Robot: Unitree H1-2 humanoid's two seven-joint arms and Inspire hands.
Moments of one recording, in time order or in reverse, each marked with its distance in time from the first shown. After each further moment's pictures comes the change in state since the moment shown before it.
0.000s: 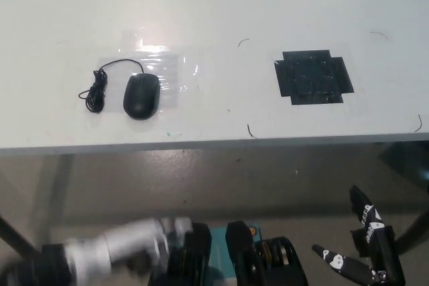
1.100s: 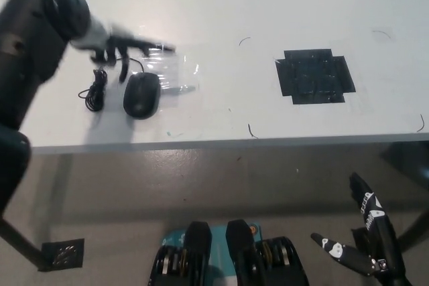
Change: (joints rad) left_arm -1.327 0.109 -0.356 1.256 0.328 -0.075 -0.043; right_arm -0.036 -0.002 -0.001 -0.023 0.000 -0.001 -0.001
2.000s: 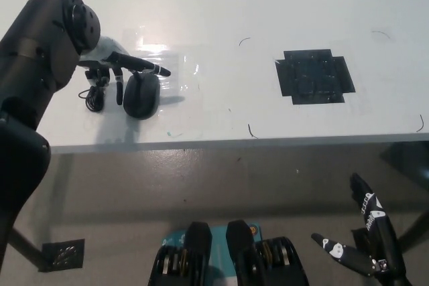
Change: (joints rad) left_arm -0.014 -0.080 -0.203 0.234 0.056 -0.044 0.030; right_arm -0.001 -0.001 0.001 0.000 0.004 0.000 0.001
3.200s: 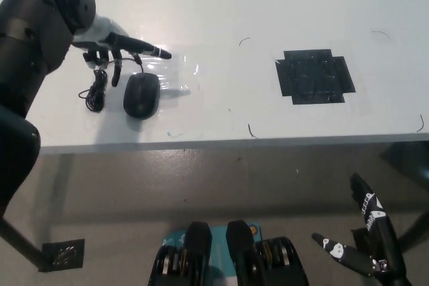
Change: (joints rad) left_arm -0.035 0.022 -0.025 -0.038 -0.044 0.014 -0.043; right_arm 0.001 -0.001 0.000 0.000 0.005 0.001 0.001
